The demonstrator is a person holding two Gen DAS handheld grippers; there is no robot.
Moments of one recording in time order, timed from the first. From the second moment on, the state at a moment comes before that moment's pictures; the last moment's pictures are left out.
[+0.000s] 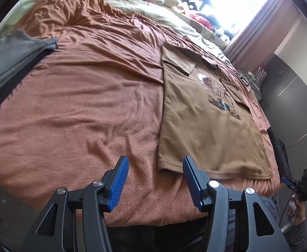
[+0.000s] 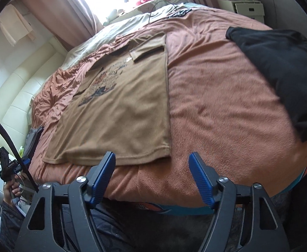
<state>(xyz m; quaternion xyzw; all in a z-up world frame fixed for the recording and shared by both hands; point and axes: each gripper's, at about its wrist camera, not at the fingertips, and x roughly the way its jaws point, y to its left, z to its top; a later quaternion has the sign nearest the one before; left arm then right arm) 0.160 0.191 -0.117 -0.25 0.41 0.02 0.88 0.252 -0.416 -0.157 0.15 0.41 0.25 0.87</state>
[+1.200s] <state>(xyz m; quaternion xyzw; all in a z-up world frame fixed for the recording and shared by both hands) 0.214 0.192 -0.187 -0.36 0.46 -0.01 0.81 0.312 -0.424 -0.242 0.33 0.44 0.30 0.78</state>
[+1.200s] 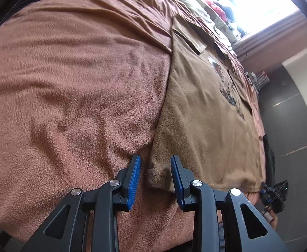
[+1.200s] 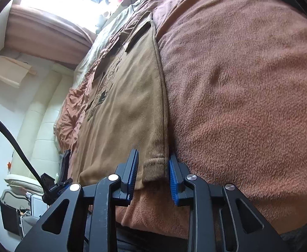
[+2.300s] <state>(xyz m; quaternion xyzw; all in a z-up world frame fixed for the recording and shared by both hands) 0.193 0.199 -0.198 -0.47 0.42 -0.03 0.78 0.296 -0.428 -0.247 0.34 0.42 0.28 0.79</state>
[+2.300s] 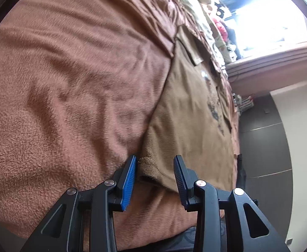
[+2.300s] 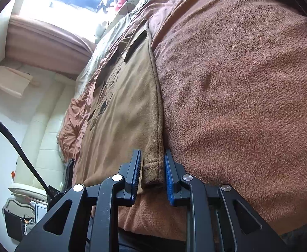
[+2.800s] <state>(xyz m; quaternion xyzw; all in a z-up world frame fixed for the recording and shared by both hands) 0.207 0.186 -0.192 -0.39 0.44 0.01 0.81 0.297 -0.425 -0.218 0.32 0.40 0.22 0.83</state>
